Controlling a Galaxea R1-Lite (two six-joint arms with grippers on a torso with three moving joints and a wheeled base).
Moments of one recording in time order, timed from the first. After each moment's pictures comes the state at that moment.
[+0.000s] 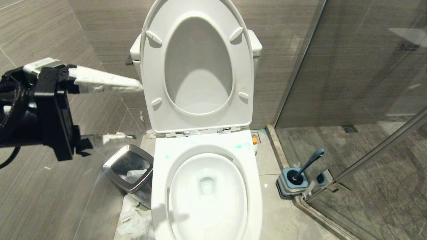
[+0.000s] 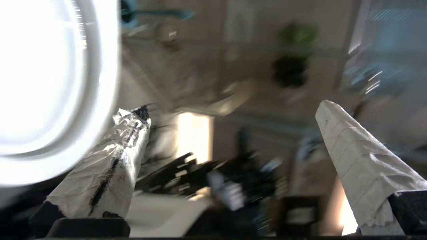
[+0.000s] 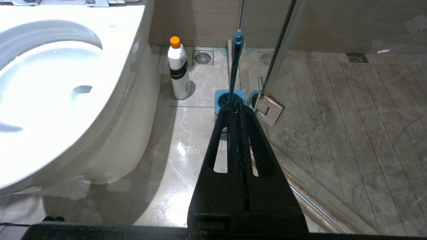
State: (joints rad) left arm -0.29 1.25 -1.15 0.23 -0.71 -0.89; right arm 0.01 0.00 0.00 0.00 0.00 0.00
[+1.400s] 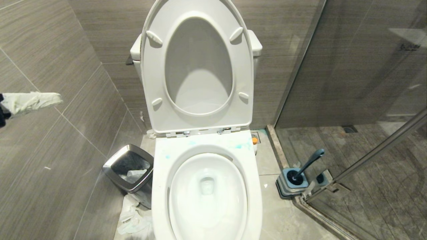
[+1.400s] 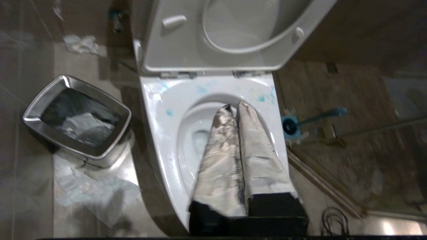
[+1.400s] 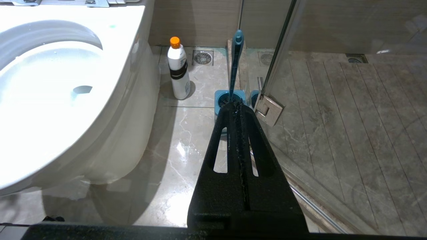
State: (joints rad) left arm -0.25 1.05 -1.14 0.27 -0.08 -0.31; right arm 0.01 0.00 0.00 0.00 0.00 0.00
